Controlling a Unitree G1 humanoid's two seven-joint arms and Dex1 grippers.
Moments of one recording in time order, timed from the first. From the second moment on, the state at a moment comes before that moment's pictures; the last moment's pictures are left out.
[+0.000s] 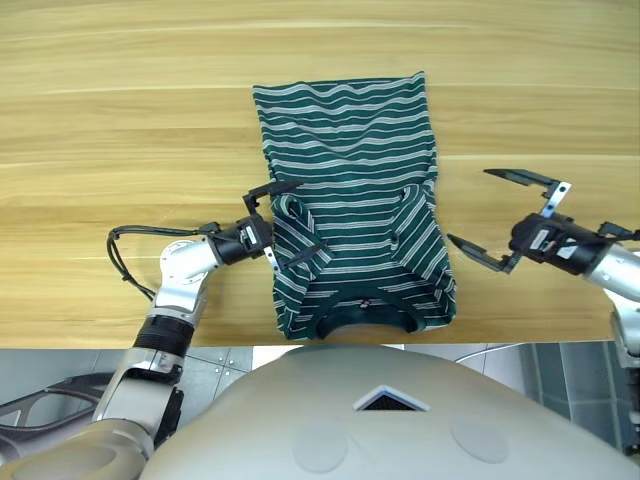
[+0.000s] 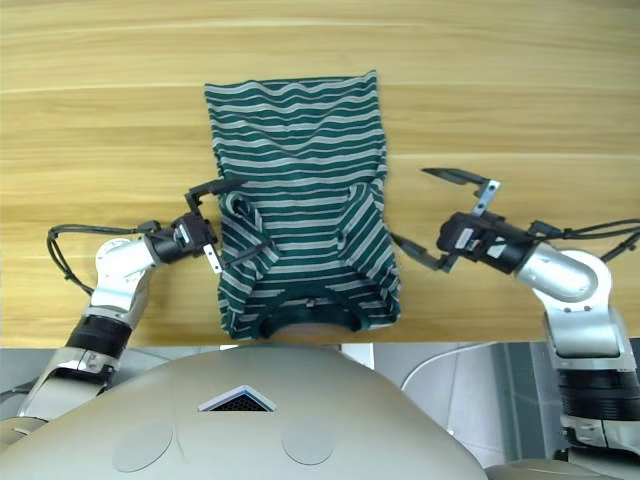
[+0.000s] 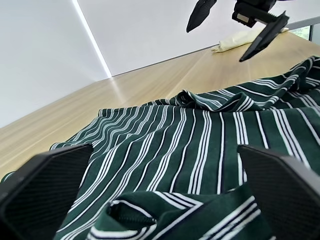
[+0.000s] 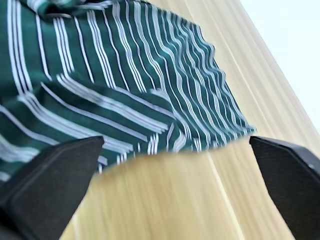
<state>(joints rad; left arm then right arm) 0.08 0.42 -0.25 0.31 -0.18 -0.67 -0.93 0.39 -0.85 -0.11 -0.17 0.09 -0.38 0.82</state>
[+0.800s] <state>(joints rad) 0.09 0.42 -0.26 0.31 -0.18 -0.67 -0.93 0.51 -0.83 0.06 -0.13 0.04 -0.48 0.87</state>
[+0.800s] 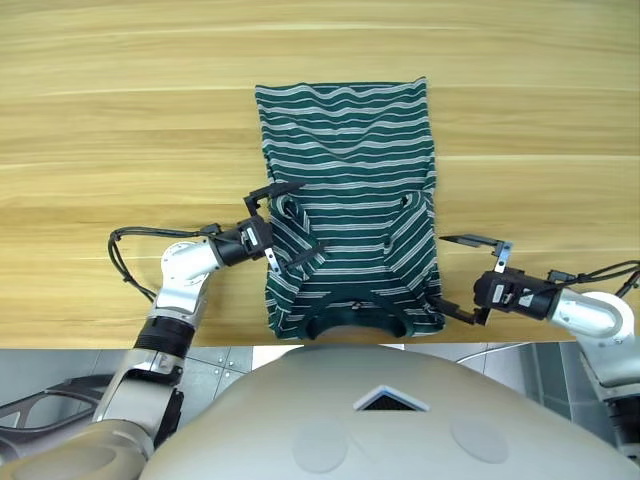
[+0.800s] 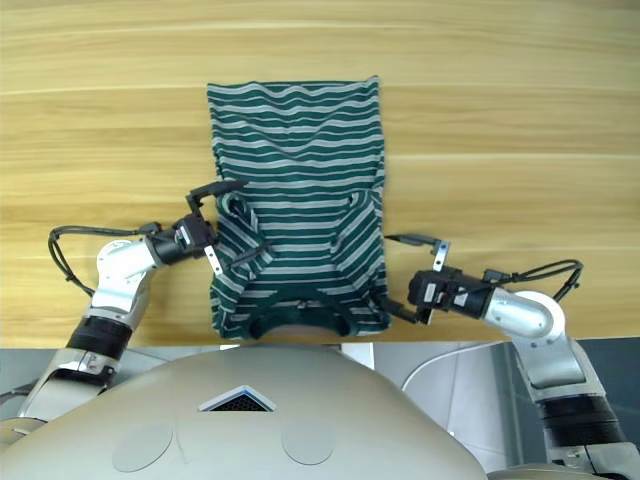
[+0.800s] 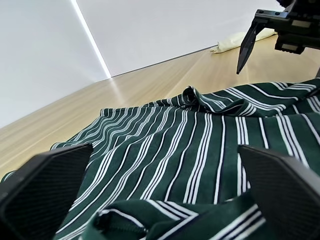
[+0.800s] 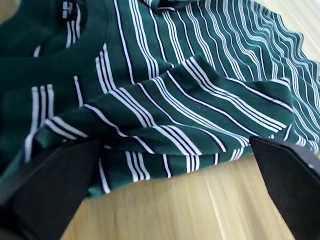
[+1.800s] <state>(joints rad) 0.37 0.95 -0.15 -0.03 -0.20 -0.62 -1.31 0.69 -0.95 -0.22 -0.16 0.13 -0.55 1.04</state>
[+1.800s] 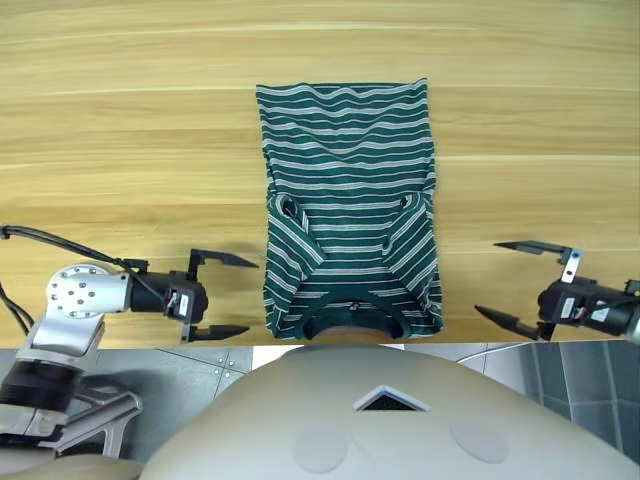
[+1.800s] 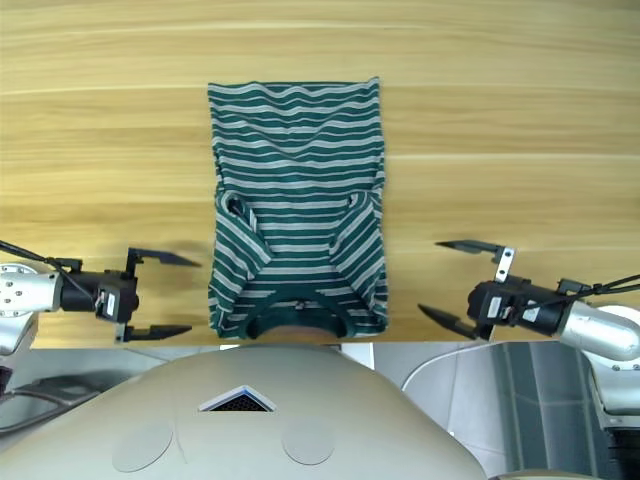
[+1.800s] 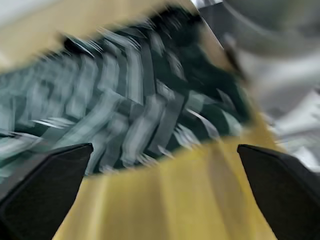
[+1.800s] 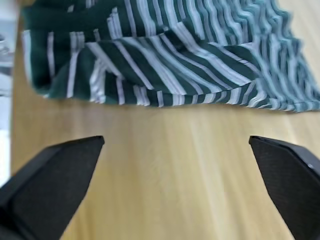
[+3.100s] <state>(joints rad) 0.33 0.90 -0.37 -0.05 0.01 -0.78 -1.07 0.65 -0.92 0.05 -0.25 -0.02 -0.54 0.97</state>
